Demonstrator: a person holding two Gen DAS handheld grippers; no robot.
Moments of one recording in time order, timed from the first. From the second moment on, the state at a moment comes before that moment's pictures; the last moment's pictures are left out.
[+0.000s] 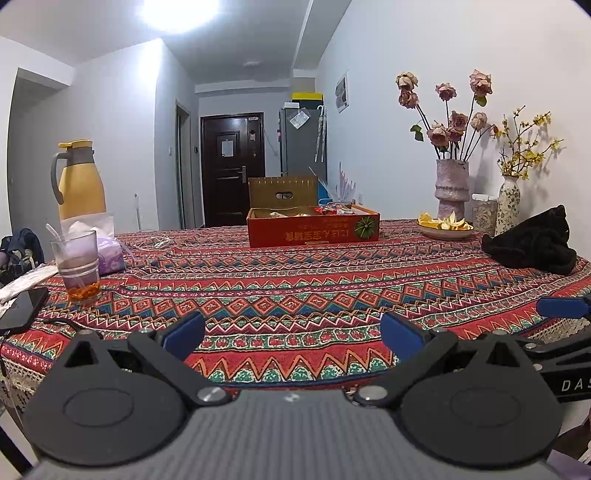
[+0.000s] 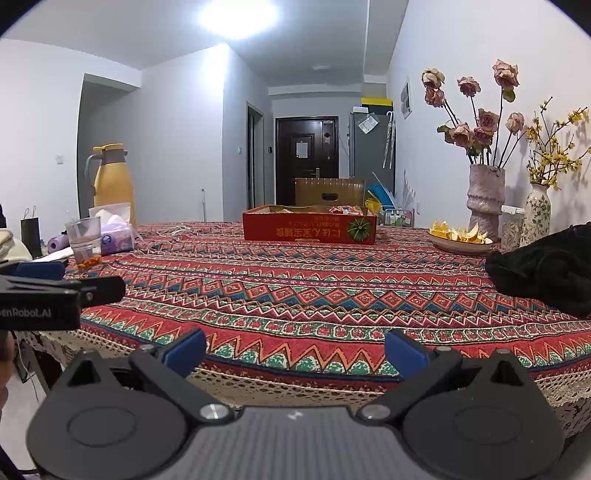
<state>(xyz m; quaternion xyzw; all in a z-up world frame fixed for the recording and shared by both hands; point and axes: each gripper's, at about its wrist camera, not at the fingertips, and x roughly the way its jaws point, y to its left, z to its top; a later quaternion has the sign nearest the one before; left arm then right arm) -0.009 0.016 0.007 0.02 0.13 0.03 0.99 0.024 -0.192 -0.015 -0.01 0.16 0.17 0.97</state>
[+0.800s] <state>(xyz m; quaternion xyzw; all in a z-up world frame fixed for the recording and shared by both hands) -0.010 0.016 0.008 0.02 0.13 0.03 0.99 0.023 -0.192 -0.016 -0.01 0.16 0.17 0.97</state>
